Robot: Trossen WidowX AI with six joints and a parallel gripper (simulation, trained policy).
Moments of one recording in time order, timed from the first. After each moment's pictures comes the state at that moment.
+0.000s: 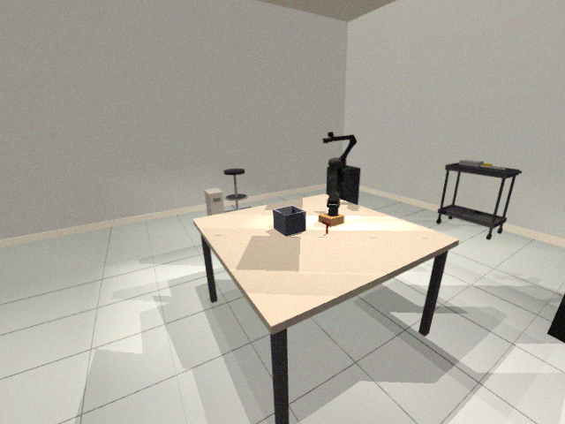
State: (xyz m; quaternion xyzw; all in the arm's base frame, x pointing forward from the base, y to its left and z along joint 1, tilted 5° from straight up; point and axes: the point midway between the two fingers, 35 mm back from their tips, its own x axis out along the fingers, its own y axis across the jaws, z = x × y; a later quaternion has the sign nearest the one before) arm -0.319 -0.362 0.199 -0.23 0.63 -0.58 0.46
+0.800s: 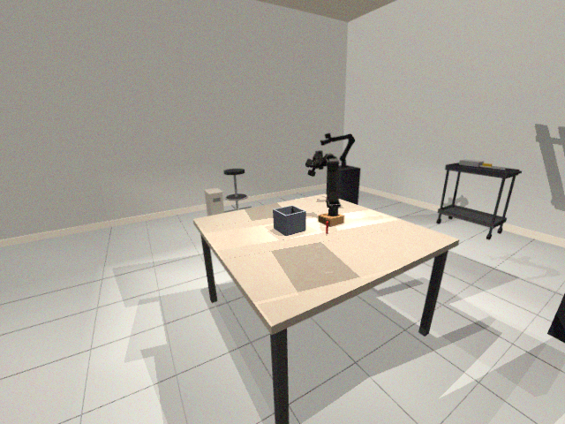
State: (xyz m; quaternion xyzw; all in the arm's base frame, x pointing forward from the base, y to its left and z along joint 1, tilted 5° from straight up) arm -0.119 -0.461 0.338 -0.31 0.43 -0.62 0.58
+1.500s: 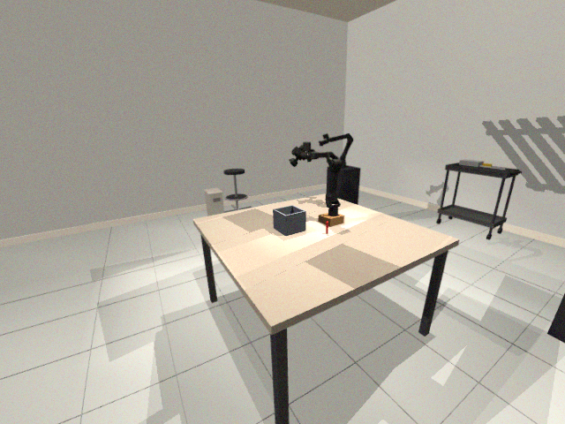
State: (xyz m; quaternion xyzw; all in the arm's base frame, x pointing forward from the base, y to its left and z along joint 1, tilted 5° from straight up) arm 0.059 -0.433 0.431 -0.30 0.23 -0.59 0.72
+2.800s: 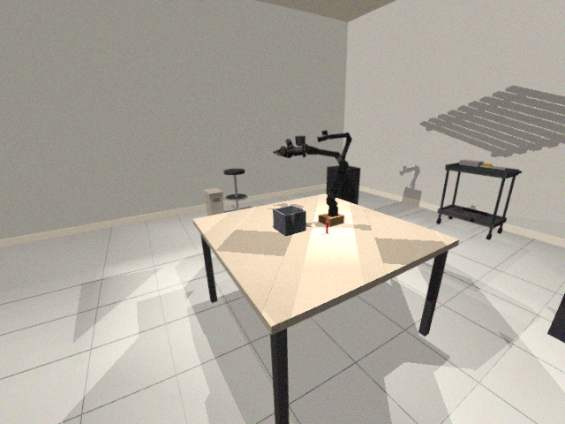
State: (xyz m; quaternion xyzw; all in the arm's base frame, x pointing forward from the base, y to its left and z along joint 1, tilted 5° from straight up) arm 0.276 -0.246 0.461 0.07 -0.02 -0.35 0.94
